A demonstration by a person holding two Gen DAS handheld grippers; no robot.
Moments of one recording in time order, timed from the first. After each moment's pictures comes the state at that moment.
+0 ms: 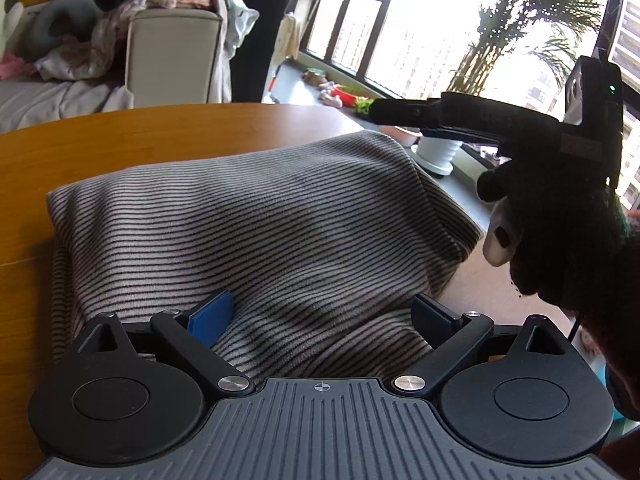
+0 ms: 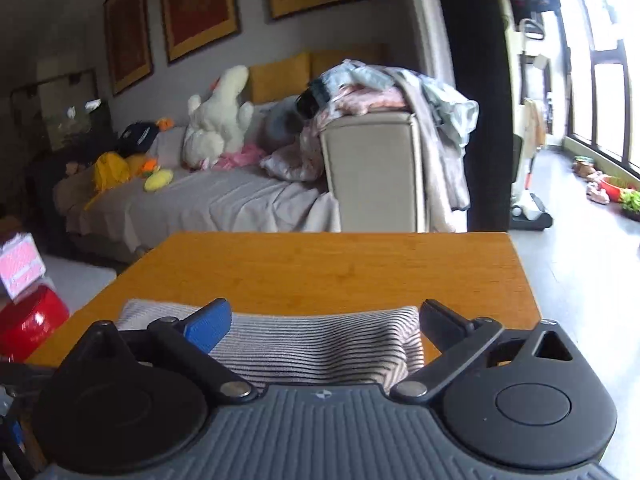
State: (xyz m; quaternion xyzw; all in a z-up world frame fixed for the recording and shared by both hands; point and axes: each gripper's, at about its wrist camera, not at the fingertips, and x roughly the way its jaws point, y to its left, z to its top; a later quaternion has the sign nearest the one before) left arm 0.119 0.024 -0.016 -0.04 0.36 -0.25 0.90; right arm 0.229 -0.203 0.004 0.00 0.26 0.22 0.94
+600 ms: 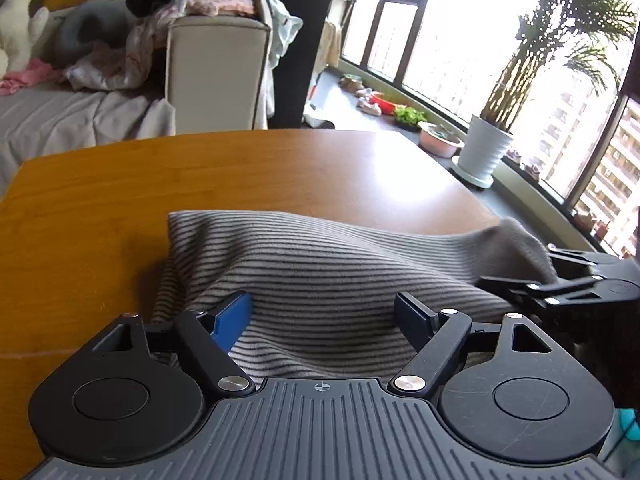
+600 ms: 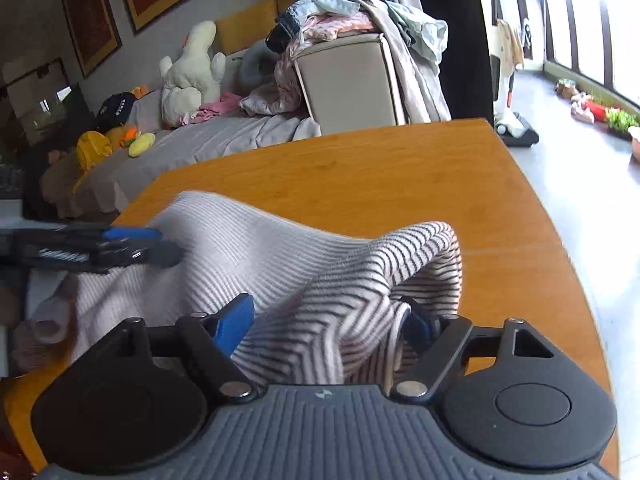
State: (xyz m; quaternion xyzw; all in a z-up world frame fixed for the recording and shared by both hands) left arm 0.204 0.054 -0.006 -0.02 0.36 -0.20 0.91; right arm 0.162 -0.227 -0.042 0.08 0.34 0.20 0.91
